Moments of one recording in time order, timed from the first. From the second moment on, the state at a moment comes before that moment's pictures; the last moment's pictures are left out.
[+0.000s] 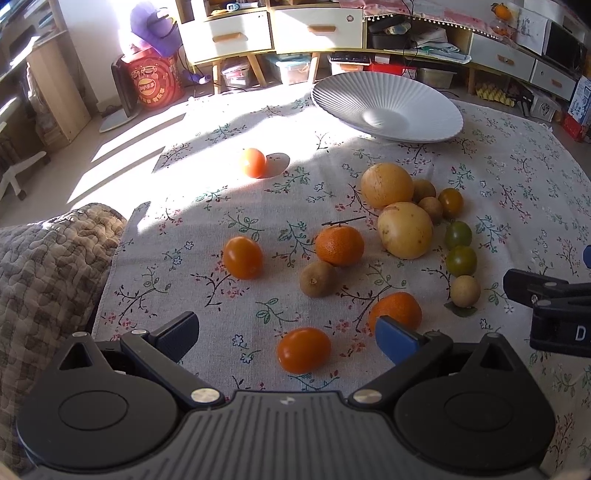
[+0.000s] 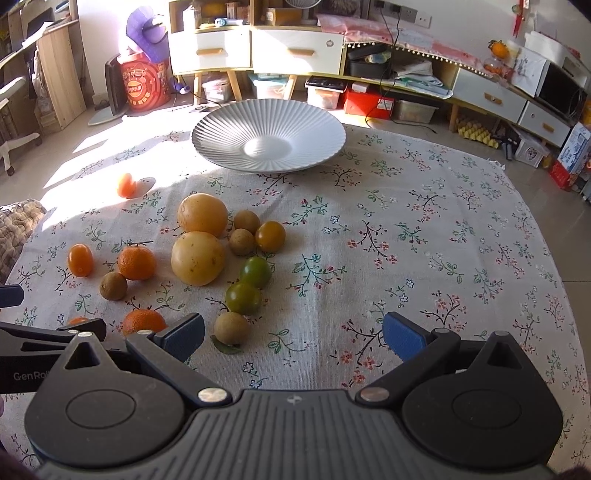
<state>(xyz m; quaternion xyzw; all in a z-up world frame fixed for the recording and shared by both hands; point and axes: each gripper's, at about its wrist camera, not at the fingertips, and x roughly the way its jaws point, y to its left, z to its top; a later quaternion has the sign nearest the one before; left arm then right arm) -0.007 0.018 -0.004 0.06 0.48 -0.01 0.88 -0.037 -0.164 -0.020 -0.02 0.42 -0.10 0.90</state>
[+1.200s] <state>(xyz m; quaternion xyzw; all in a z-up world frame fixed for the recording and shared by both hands) 0.034 0.019 0.012 0.11 0.45 -0.07 0.88 -0.006 -0.170 0.009 -0.06 0.39 0.02 0.92</state>
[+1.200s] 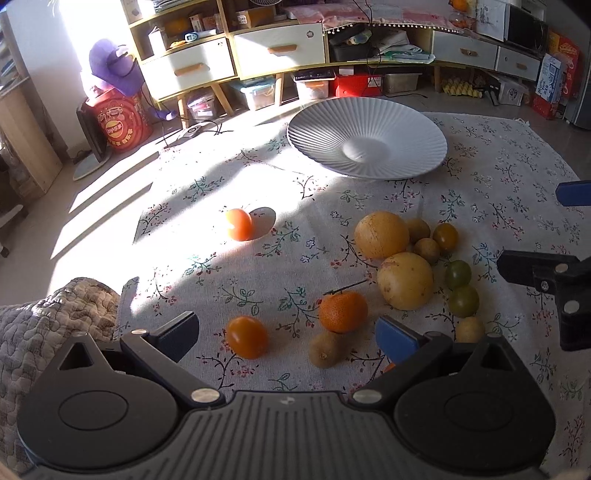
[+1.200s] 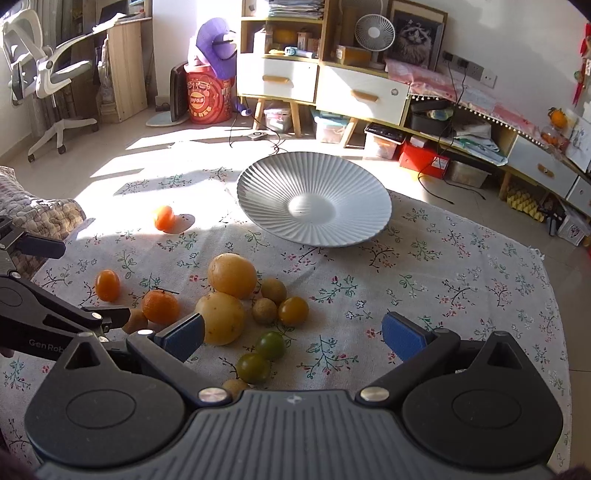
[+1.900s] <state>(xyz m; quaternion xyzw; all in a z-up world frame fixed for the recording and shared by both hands) 0.085 0.008 -0.011 0.04 0.44 -0.20 0.88 -0.004 -0.146 -0.030 -0.03 0.41 0.18 0.89</state>
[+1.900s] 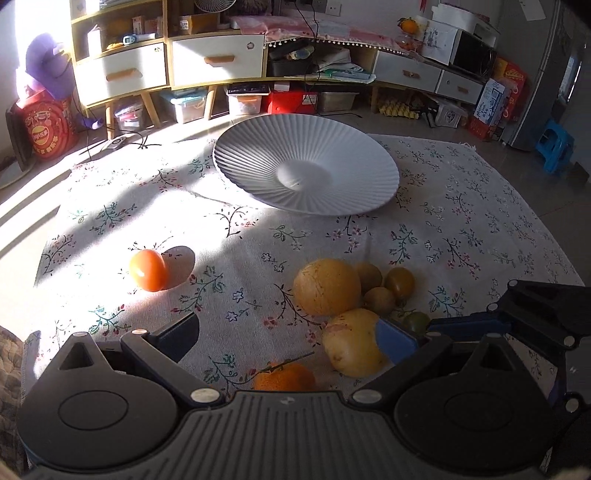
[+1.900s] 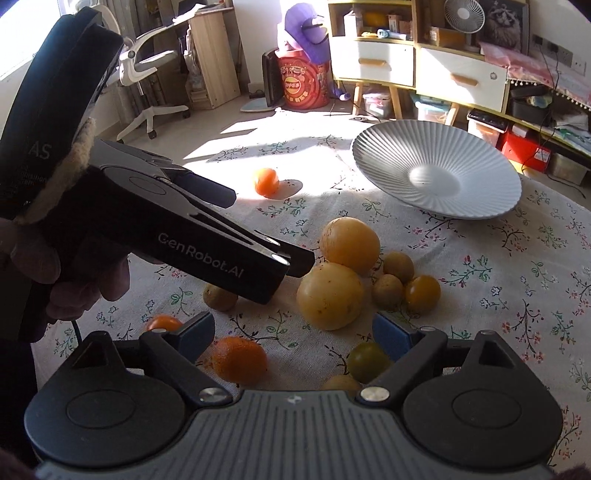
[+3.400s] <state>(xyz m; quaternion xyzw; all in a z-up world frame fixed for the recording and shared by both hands) 0.113 0.014 -0.022 -0.09 0.44 -0.19 0.87 0.027 -0.157 -0.039 0.04 0.42 0.11 0.90</state>
